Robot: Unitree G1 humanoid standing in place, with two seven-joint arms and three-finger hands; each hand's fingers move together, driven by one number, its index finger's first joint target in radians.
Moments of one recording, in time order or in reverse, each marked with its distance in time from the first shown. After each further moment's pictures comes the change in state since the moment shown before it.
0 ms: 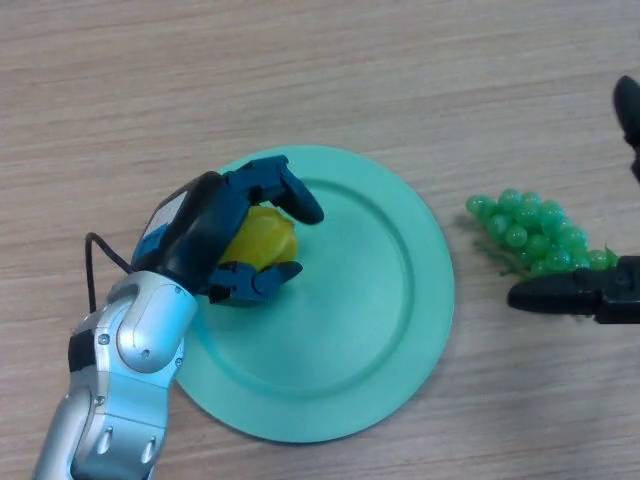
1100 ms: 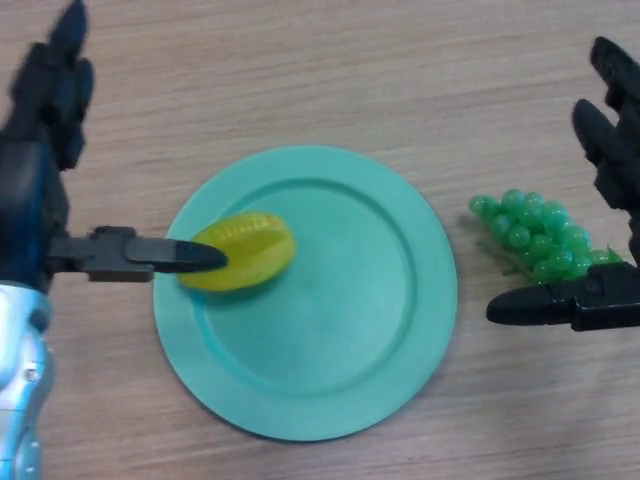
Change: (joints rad) left arm 0.116 0.089 0.311 -0.298 -0.635 0.048 0.201; right arm -0.031 -0.014 0.041 0.107 -0.061 -0.055 0.086
